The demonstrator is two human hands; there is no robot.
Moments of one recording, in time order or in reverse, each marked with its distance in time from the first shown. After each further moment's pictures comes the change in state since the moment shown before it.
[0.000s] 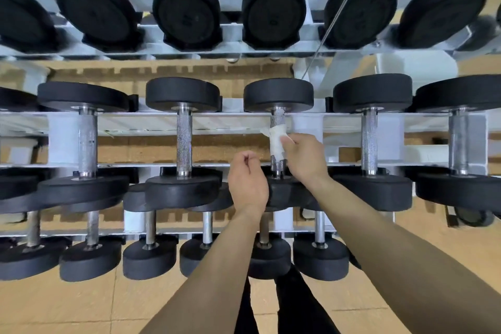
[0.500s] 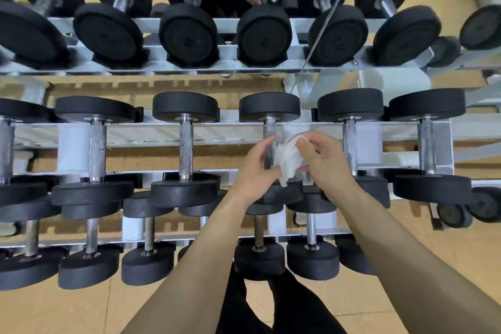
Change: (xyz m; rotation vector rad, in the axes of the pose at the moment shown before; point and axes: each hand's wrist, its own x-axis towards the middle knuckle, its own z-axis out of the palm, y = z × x) left_hand -0.007 0.050 -0.026 0.029 -0.647 0.179; right_hand -0.058 -0.039 -0.068 0.415 0.010 -0.089
